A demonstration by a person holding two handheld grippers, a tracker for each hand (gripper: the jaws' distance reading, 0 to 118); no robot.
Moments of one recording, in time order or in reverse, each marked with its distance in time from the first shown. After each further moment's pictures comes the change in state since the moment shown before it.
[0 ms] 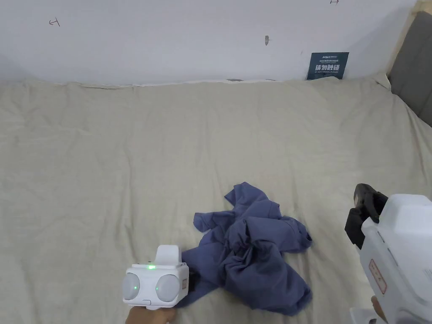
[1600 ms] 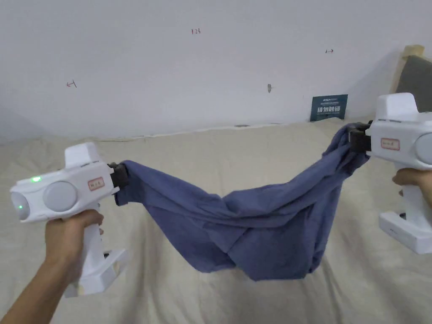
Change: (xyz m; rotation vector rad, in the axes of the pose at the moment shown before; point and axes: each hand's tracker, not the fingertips) left arm -0.158 0.246 0.196 0.606 -0.051 0.136; right arm 0.022 0.192 -0.156 -0.144 0.134 0.059
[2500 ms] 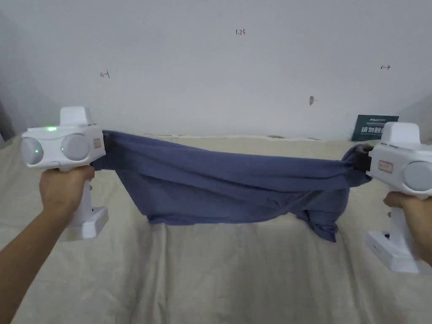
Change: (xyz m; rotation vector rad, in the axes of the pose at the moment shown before) left arm -0.081 0.033 -0.111 -0.002 0.339 -0.049; right arm -0.050 -0.021 -0.151 -0.061 -0.018 -0.081
